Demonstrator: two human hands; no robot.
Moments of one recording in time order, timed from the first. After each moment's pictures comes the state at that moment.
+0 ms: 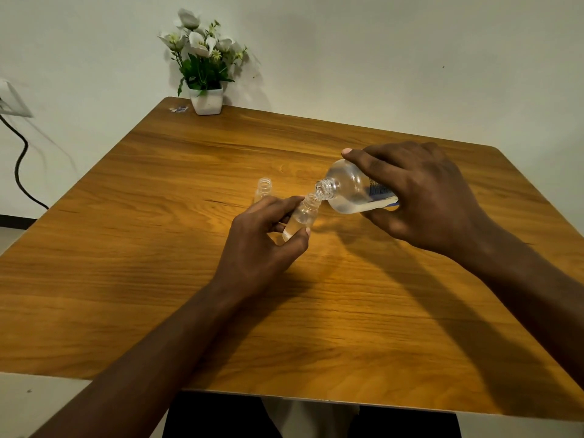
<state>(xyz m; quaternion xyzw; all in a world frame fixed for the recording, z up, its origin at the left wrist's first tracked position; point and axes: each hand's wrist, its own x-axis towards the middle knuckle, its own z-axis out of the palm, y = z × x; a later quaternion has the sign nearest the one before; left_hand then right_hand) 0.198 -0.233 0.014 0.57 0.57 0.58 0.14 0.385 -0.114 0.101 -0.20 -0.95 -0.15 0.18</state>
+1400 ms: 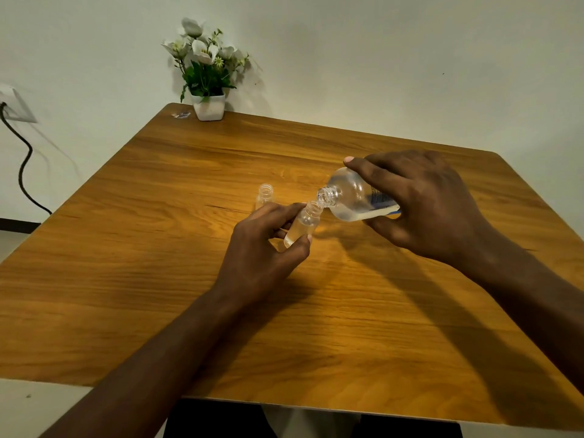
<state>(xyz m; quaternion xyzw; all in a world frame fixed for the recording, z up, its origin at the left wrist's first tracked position) 0.196 -0.233 0.012 0.57 0.56 0.58 0.14 0.387 -0.114 0.100 -0.20 -0.95 -0.15 0.18</state>
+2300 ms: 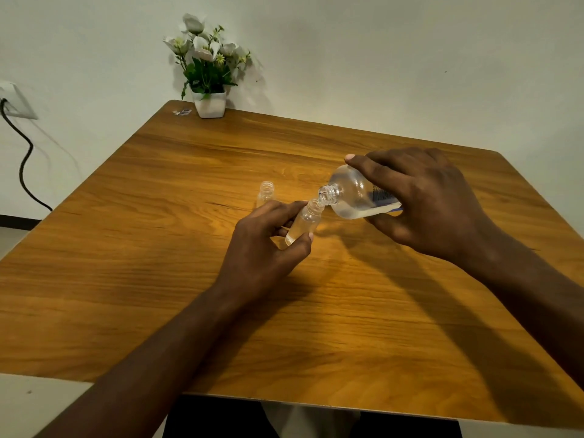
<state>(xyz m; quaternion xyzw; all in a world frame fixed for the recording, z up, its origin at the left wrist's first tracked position) 0.197 -0.233 0.012 0.57 0.56 0.58 0.14 0.387 -0.113 0.102 -0.19 -0.95 -0.15 0.18</state>
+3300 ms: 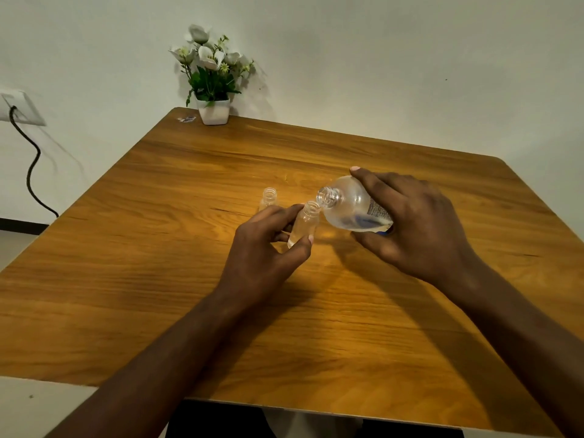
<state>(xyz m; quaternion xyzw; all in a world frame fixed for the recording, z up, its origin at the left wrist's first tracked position) 0.196 -0.232 0.013 0.57 0.56 0.58 0.15 0.383 -0.122 0.079 -0.24 -0.94 -0.09 0.23</state>
